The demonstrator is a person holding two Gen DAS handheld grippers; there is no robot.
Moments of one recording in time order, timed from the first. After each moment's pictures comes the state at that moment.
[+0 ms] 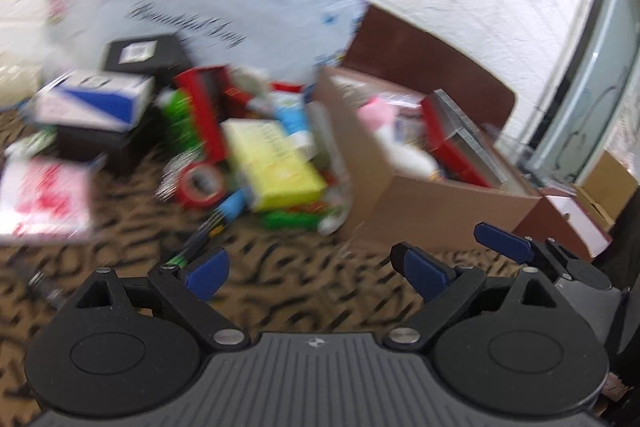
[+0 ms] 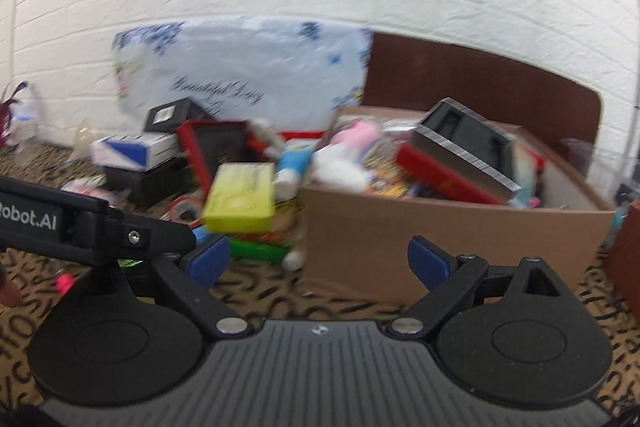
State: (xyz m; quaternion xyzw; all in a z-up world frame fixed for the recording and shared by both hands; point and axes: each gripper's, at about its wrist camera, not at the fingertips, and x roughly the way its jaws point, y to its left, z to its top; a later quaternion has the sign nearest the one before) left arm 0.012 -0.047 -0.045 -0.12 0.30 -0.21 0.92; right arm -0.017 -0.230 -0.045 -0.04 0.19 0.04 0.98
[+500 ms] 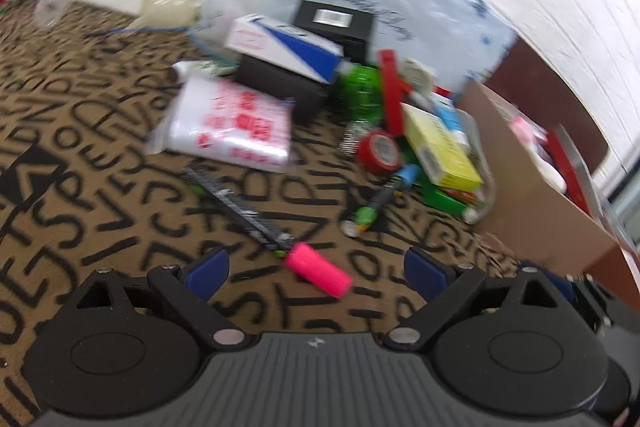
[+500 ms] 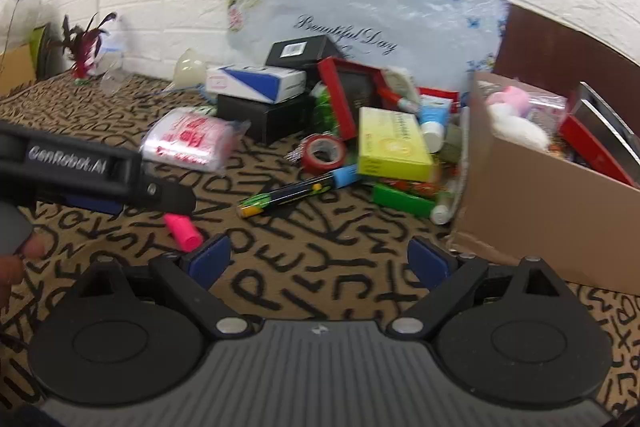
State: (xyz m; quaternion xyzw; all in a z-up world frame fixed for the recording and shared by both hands) left arm -0.008 0.053 -0.085 -0.20 0.33 -0.07 0.92; right arm -0.027 -0.152 -0.068 -0.09 0.25 0.15 0.95
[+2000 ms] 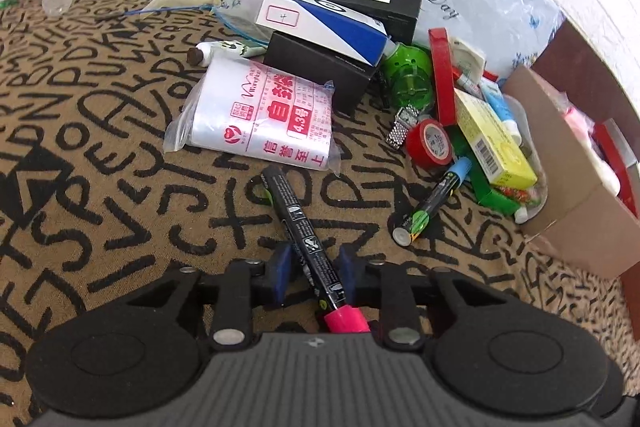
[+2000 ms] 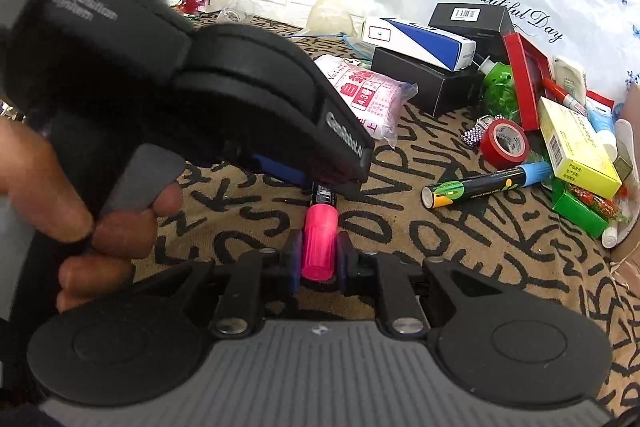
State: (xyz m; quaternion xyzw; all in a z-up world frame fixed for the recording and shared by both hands) left arm 0.024 0.052 -0.097 -0.17 0.37 -0.03 0.91; right arm -0.018 -0.062 -0.102 -0.14 0.30 0.29 0.90
